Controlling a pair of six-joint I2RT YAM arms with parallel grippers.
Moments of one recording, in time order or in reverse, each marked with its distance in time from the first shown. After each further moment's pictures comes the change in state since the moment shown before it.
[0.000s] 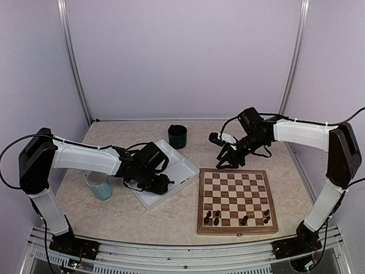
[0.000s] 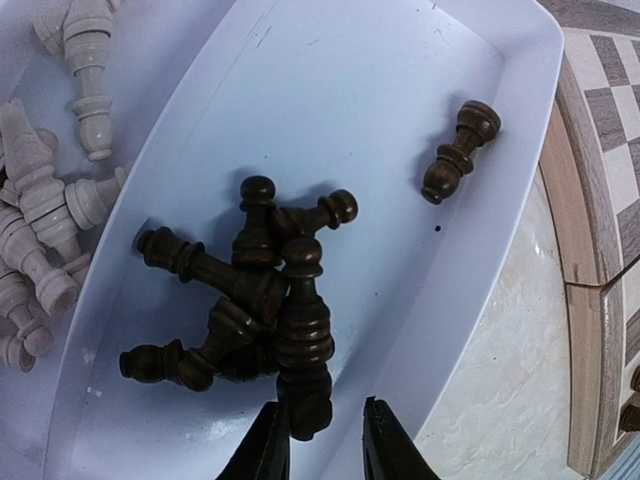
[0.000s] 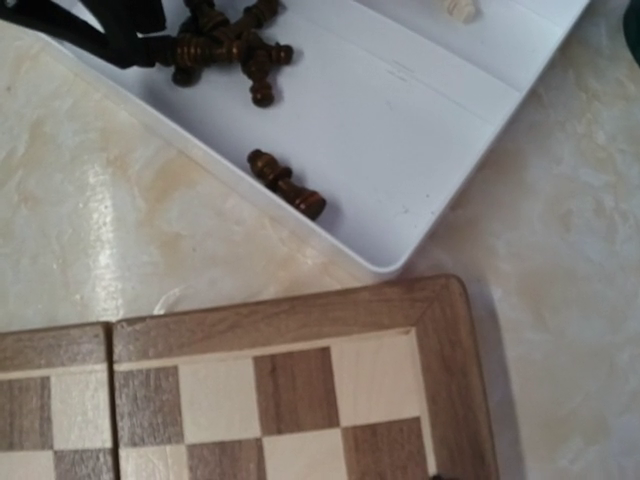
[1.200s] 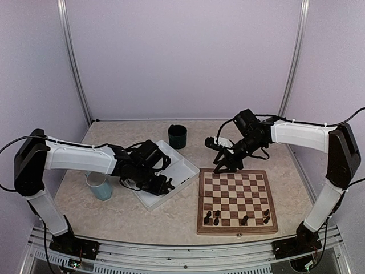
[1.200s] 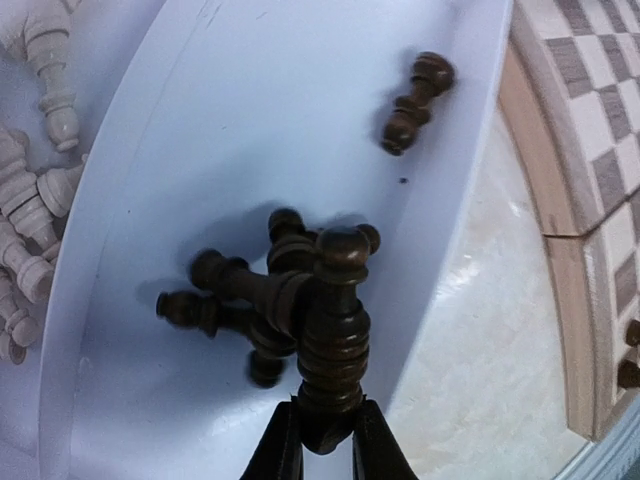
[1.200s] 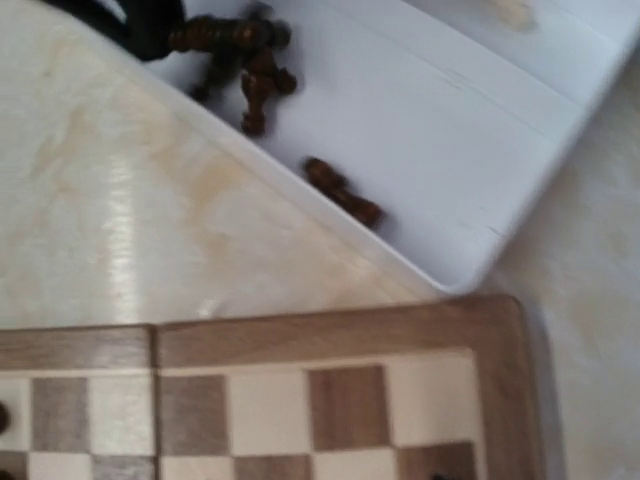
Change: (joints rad) left arm -0.008 -0.020 -0.015 -0.019 0.043 0.049; right arm 0.035 -0.001 -0.007 -0.014 -0.010 -0.022
